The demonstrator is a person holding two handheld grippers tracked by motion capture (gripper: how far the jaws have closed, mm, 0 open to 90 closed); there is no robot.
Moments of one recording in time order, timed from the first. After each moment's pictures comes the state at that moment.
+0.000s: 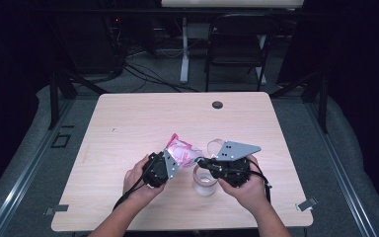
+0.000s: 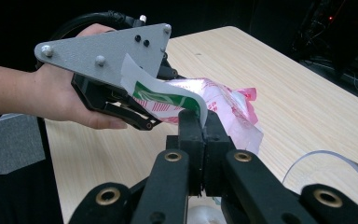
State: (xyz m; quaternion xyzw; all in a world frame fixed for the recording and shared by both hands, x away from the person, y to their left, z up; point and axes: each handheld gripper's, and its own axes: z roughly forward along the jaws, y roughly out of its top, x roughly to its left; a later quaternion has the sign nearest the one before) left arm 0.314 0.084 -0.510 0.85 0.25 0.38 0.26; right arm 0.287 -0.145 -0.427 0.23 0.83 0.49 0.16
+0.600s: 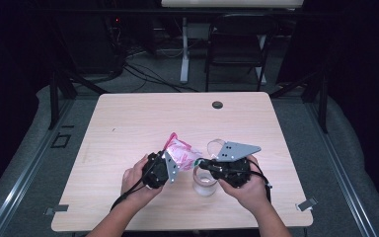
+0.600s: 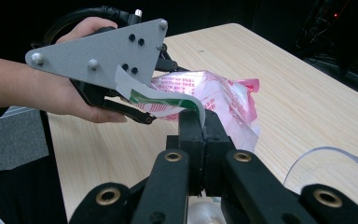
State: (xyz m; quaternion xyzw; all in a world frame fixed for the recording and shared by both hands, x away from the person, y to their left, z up) left arm 0.309 0.084 -0.510 0.84 0.23 0.42 0.24; right arm 0.287 -0.146 -0.428 0.22 0.83 0.49 0.16
